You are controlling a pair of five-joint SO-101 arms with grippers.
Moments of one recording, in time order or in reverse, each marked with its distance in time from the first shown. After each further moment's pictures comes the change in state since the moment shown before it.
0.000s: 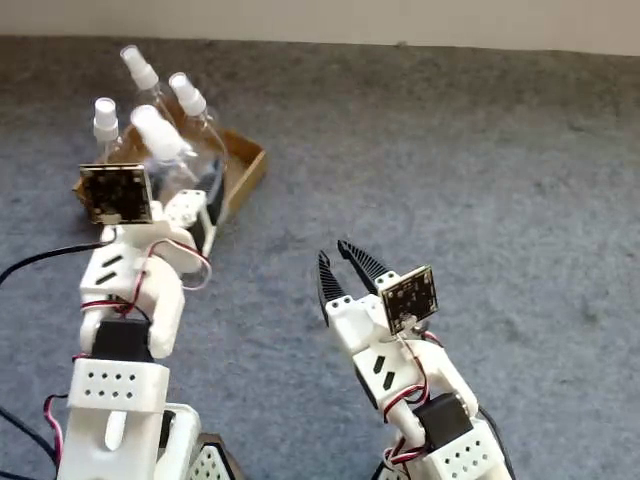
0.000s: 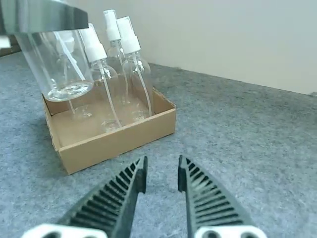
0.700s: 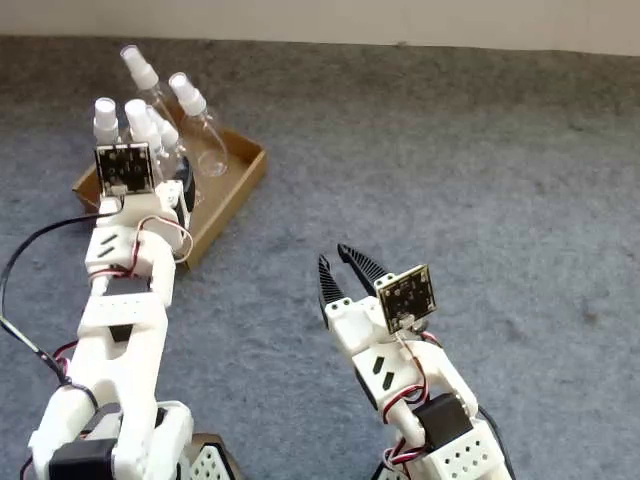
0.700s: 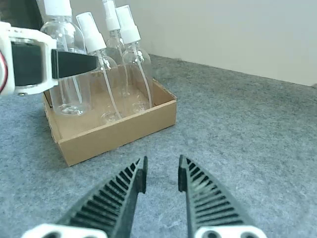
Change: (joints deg) left arm -8.5 34.5 1.4 -31.0 -6.1; right arm -0.2 0.0 0.0 1.8 0.0
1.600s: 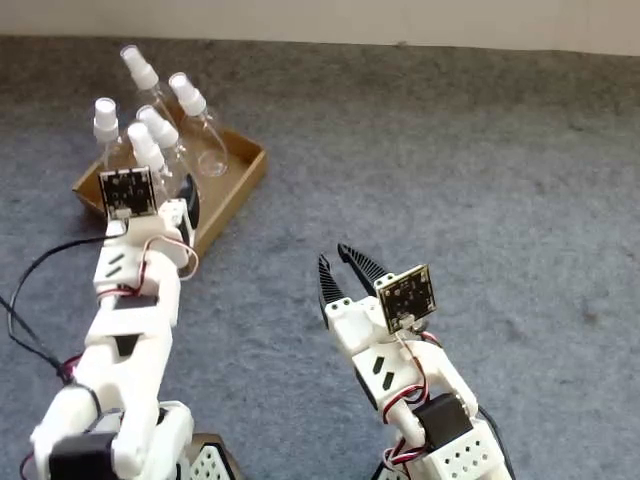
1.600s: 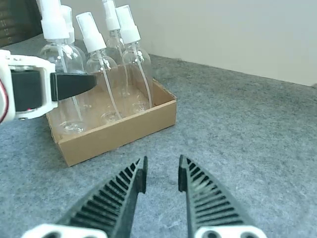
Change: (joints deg) left arm 0.5 1.4 8.4 -9.0 2.7; right arm 0.0 0.0 0.0 0.0 0.0
